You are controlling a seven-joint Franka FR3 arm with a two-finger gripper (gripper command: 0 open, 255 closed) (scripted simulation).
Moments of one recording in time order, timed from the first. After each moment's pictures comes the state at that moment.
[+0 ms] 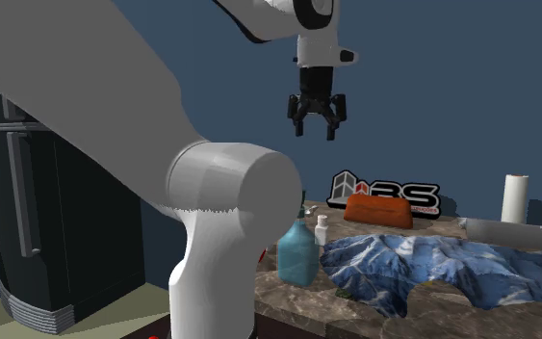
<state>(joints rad) 0.06 -0.80 0.08 -2.51 0.17 1.88 0.08</state>
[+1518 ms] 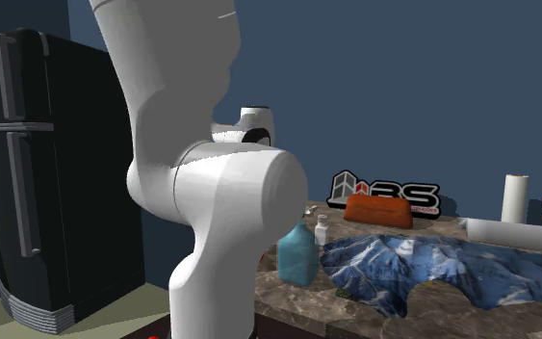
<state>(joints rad) 0.25 -0.33 0.51 -2.87 0.45 2.87 0.32</state>
